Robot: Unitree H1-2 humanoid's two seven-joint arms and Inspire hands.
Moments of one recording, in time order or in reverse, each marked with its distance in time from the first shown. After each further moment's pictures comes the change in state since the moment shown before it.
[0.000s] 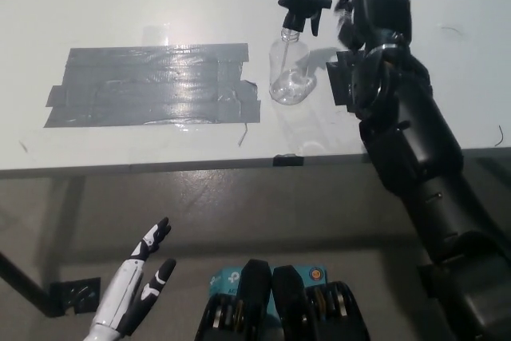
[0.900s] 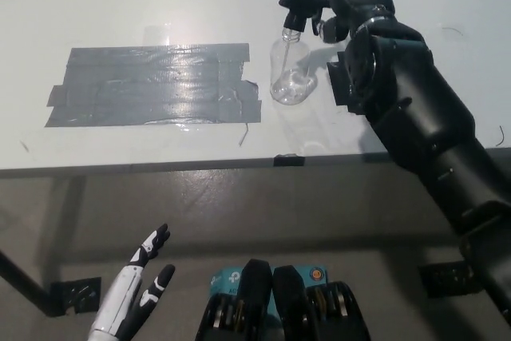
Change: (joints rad) left_arm 0.015 0.000 0.002 -0.001 0.000 -0.001 -0.003; right_arm -0.126 -0.097 0.273 0.155 0.059 -0.007 0.219
